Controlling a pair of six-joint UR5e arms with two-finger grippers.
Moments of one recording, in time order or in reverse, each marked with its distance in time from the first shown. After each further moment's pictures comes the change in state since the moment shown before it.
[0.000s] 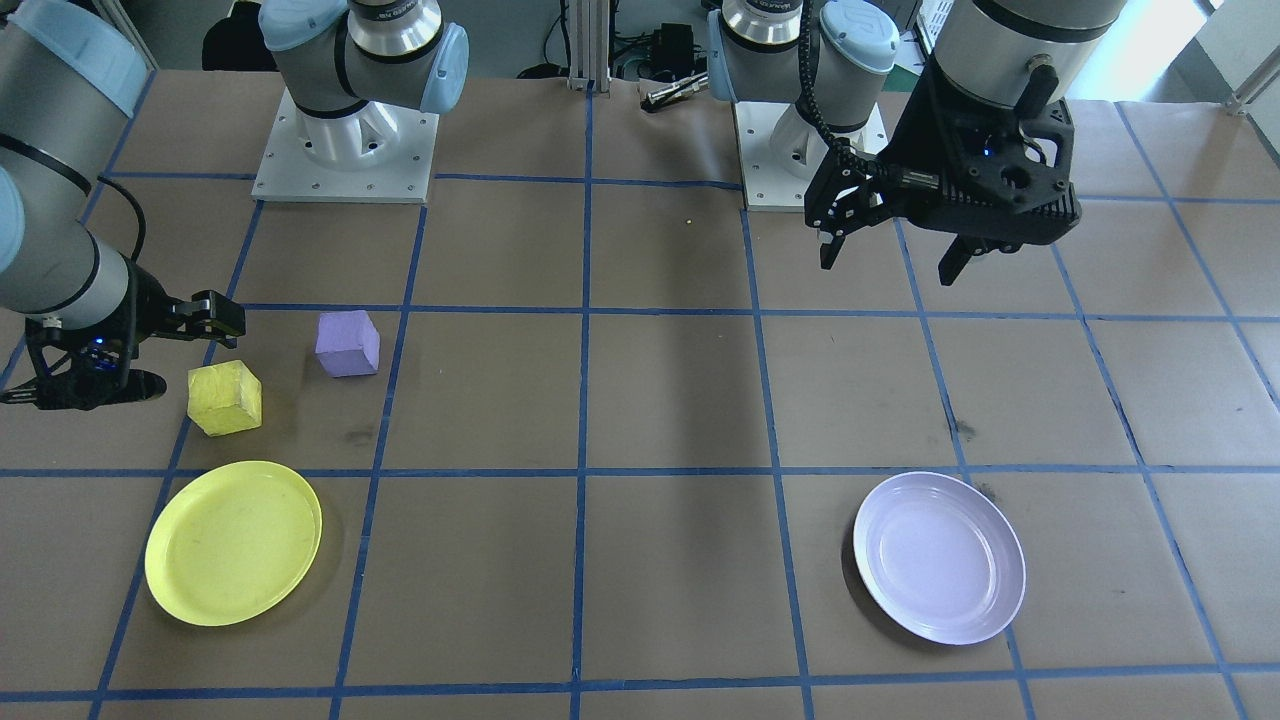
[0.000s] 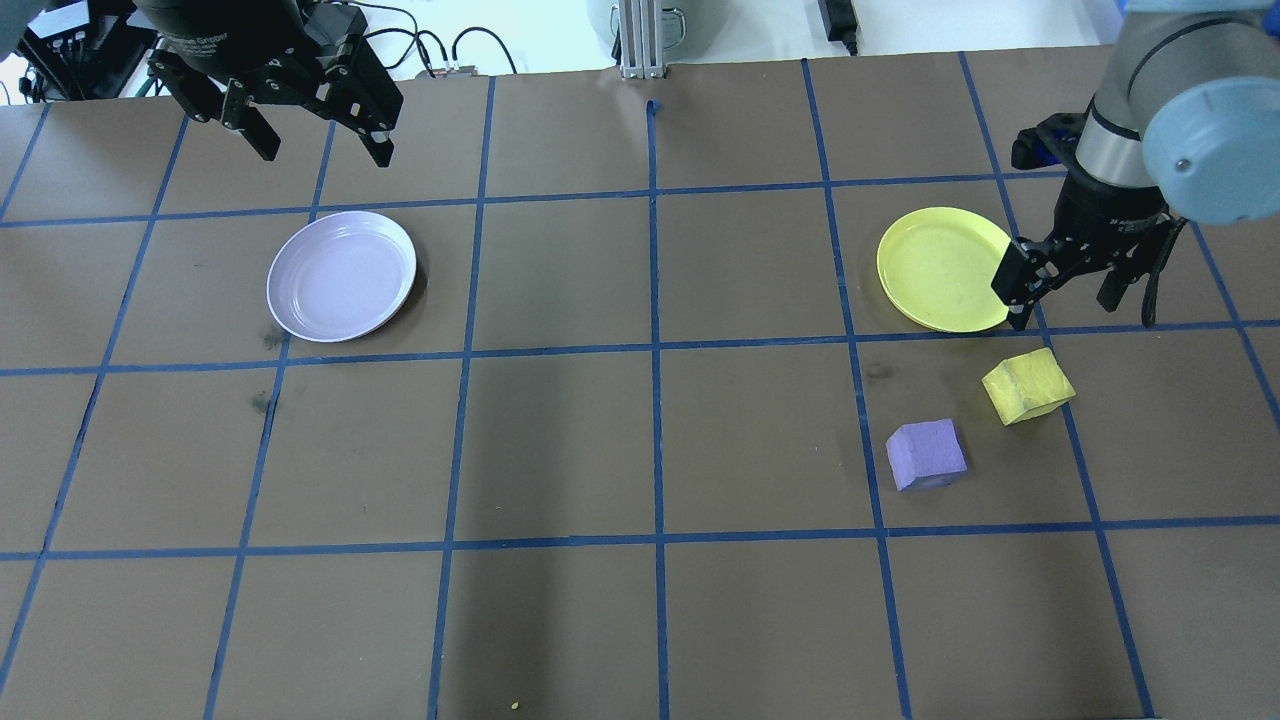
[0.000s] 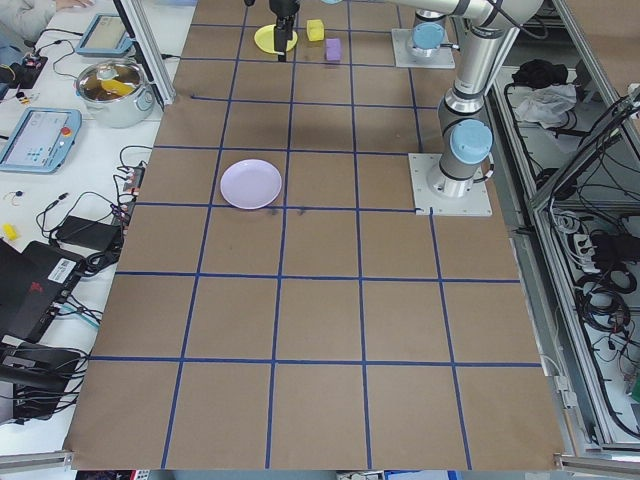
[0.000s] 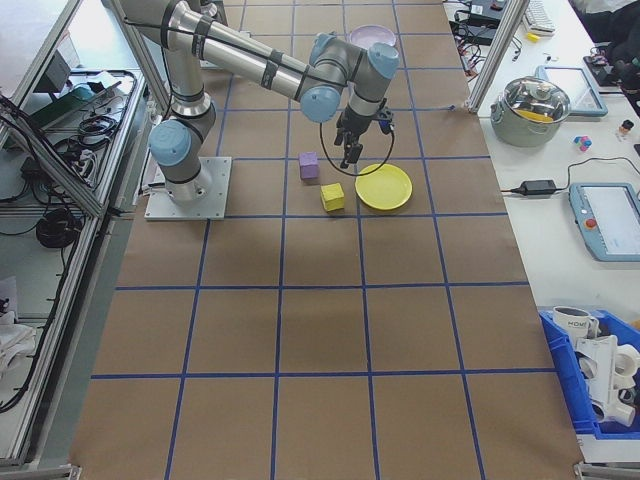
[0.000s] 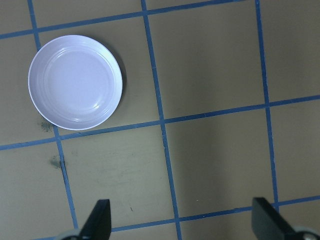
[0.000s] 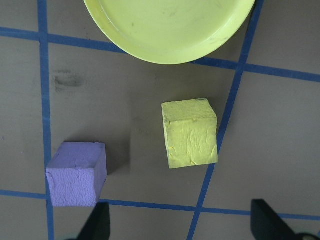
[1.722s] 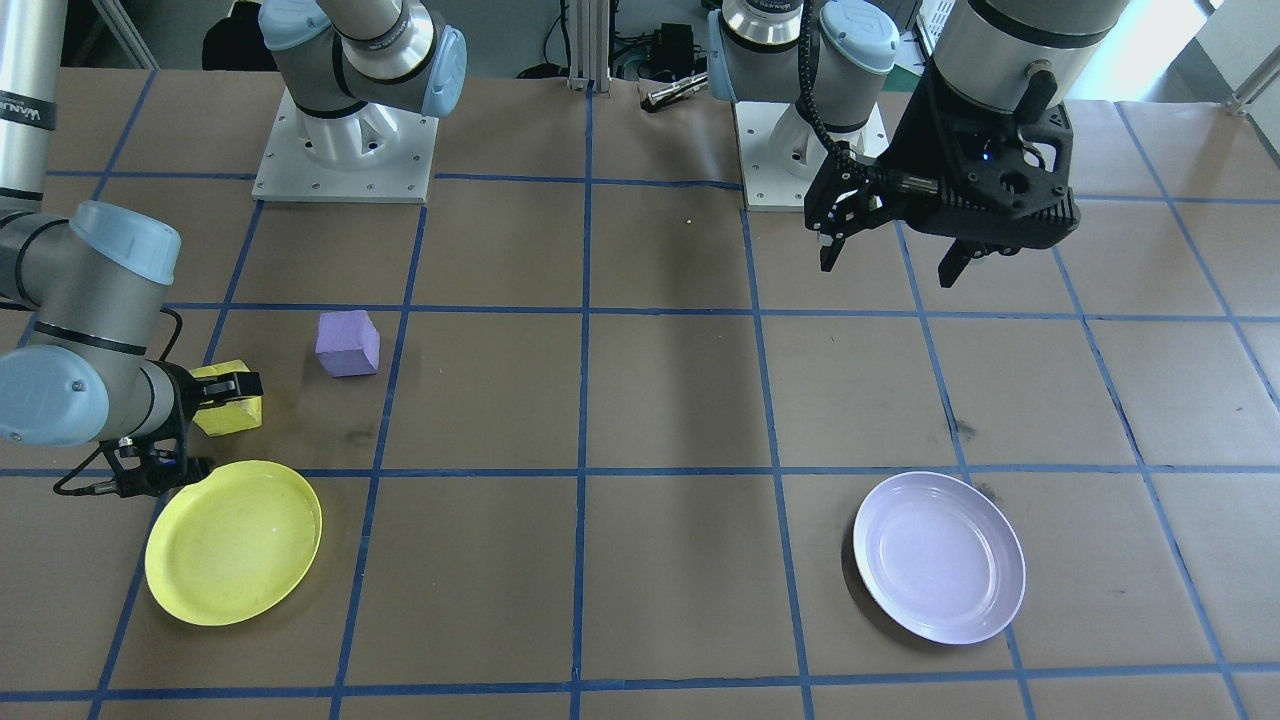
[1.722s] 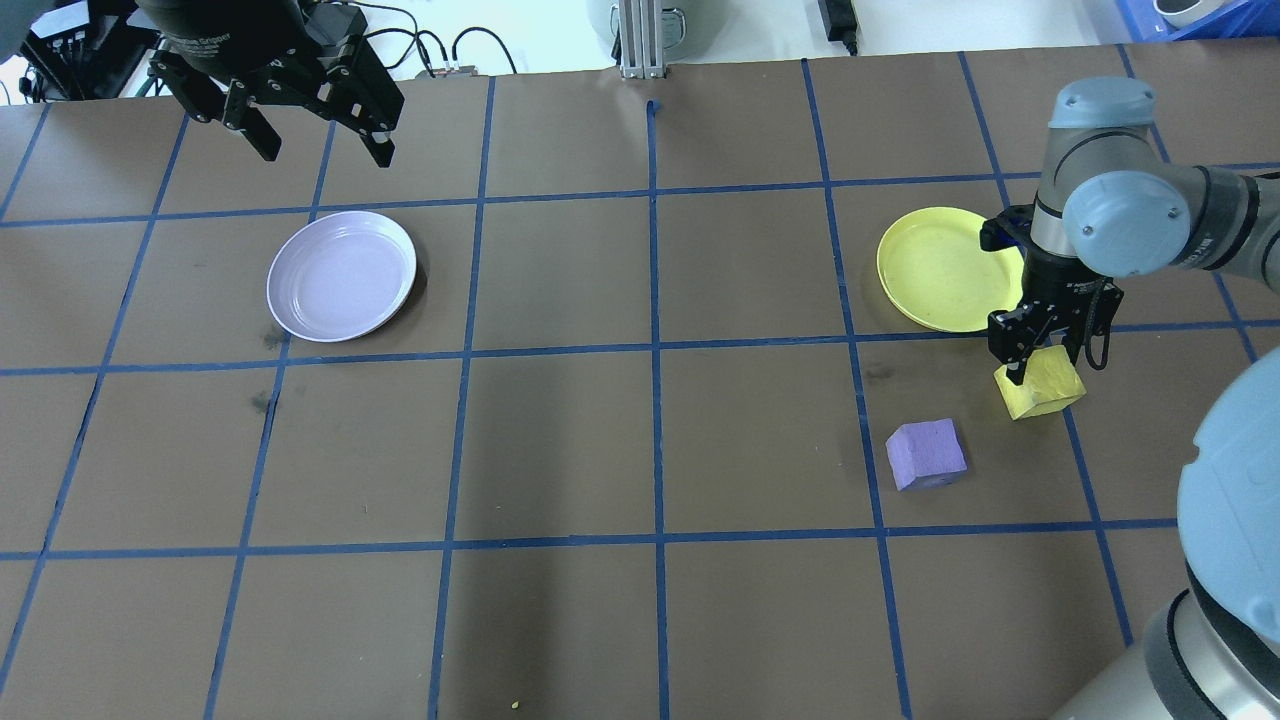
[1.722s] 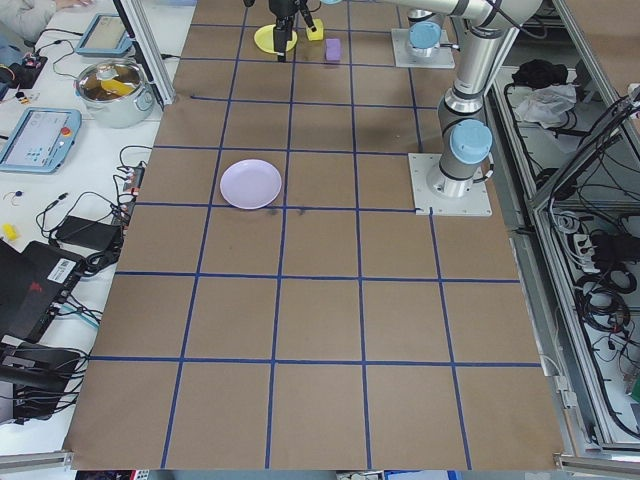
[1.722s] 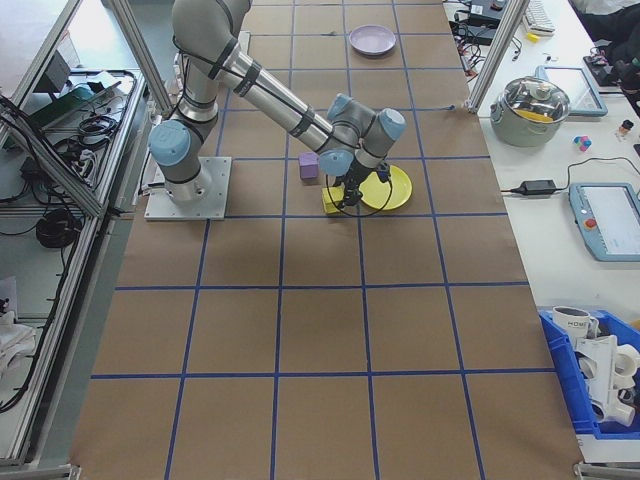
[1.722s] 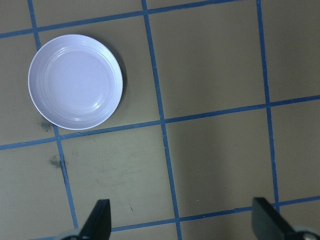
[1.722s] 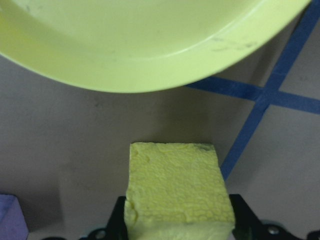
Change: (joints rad) left arm 0.000 -0.004 0.001 -0.001 0.002 -0.001; right arm -0.037 0.251 0.056 -0.177 -0.097 -0.087
